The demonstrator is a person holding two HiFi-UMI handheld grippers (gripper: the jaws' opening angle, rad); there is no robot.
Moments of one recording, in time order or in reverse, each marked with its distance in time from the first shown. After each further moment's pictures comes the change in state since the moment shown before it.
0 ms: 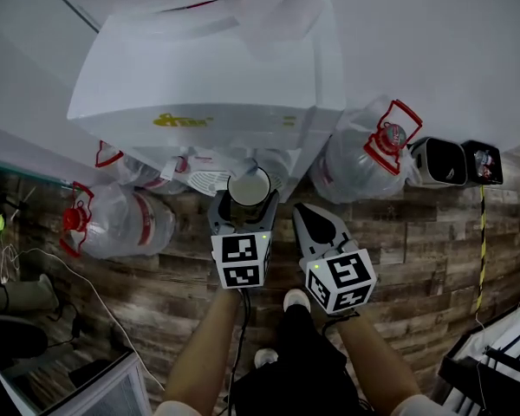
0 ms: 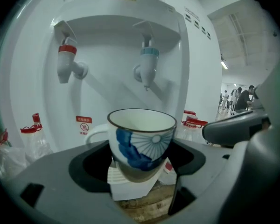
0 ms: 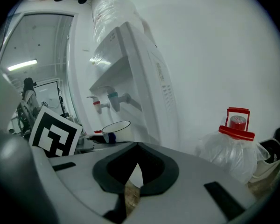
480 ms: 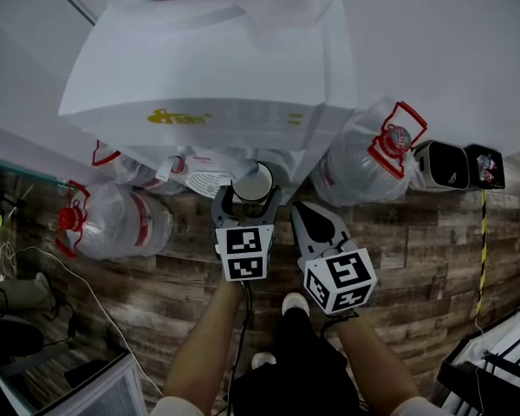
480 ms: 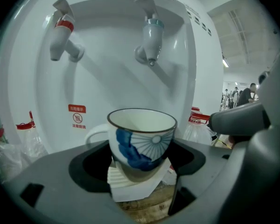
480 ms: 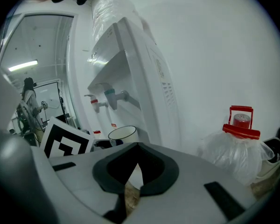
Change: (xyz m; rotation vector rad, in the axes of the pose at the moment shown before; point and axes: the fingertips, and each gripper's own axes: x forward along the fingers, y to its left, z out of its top) left arm 0.026 0.004 -0.015 0.008 0.007 0.009; right arm 0.014 -0.003 -0.003 0.002 -0.010 0.010
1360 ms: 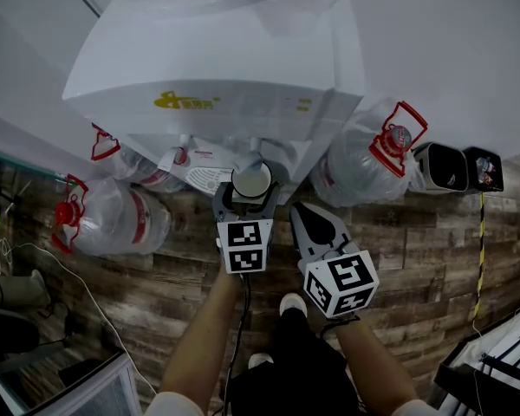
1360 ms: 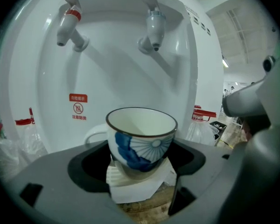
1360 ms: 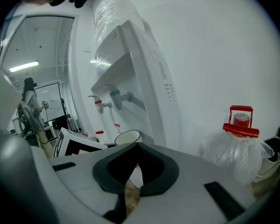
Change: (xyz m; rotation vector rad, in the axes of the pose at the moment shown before) left arm 0.009 0.007 -0.015 0.004 -0.020 0.006; right arm -0.007 0.010 -0.001 0.003 -0.010 0.009
